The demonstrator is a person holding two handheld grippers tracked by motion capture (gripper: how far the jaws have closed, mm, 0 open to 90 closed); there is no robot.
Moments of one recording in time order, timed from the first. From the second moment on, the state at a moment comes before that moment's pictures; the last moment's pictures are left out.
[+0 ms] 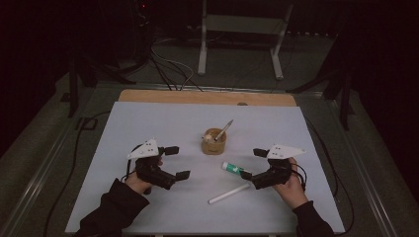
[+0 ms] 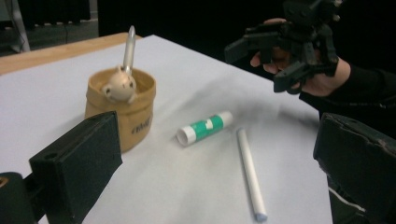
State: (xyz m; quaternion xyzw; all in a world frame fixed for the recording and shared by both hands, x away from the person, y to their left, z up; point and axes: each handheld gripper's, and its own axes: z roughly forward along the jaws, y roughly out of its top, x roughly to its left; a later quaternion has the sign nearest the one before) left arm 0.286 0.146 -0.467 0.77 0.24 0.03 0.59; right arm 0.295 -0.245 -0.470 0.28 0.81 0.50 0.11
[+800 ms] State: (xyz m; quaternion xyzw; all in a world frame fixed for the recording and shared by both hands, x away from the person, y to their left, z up) left arm 0.272 0.151 -0.486 0.77 0.24 0.03 0.59; right arm 0.313 -0.258 -0.505 0.28 0.86 0.43 0.08
